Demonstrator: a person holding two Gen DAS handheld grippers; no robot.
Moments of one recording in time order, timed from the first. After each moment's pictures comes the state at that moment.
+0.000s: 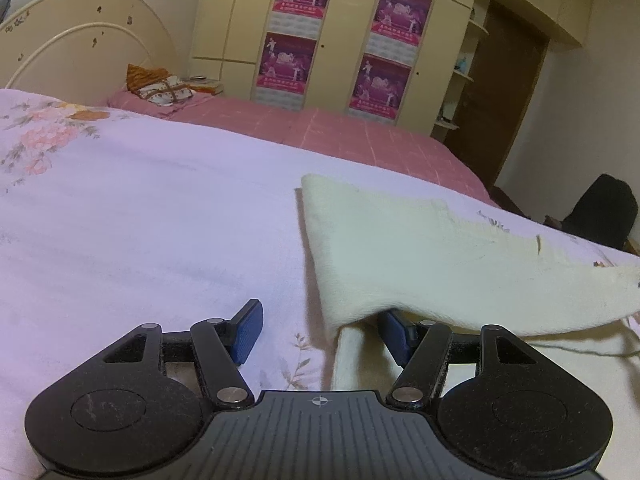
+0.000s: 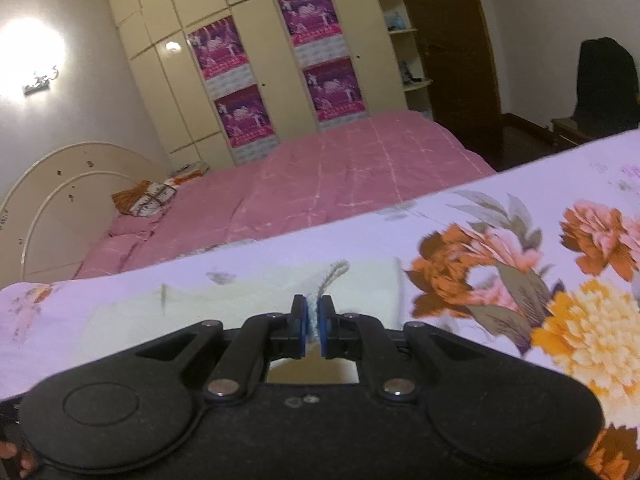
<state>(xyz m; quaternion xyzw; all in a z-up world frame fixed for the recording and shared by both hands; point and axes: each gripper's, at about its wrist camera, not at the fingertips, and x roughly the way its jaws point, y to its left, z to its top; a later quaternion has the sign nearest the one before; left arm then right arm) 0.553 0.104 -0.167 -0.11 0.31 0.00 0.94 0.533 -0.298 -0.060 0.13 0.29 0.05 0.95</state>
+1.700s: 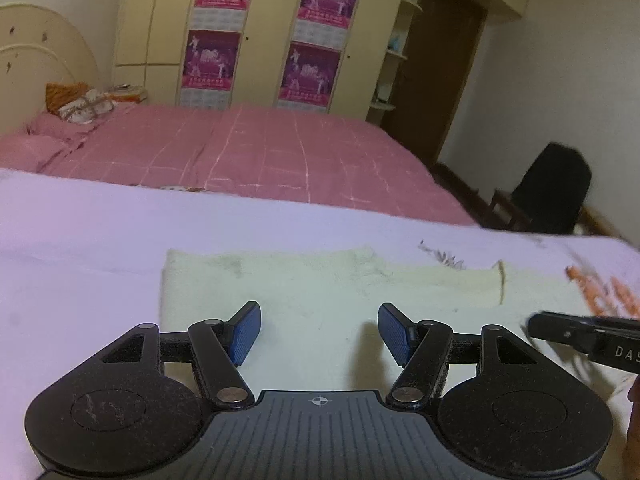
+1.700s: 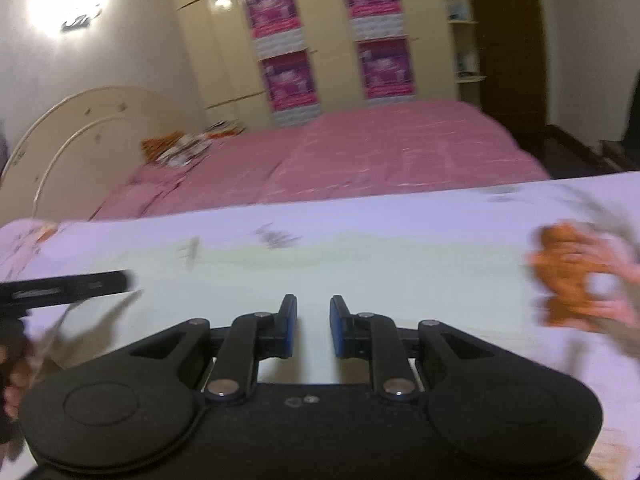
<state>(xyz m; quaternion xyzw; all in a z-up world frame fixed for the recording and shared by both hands) 0.652 0.040 -0.147 -0.07 0.32 -0.10 0.94 0.594 -0.205 -0.101 0.06 0.32 0.12 0.94</state>
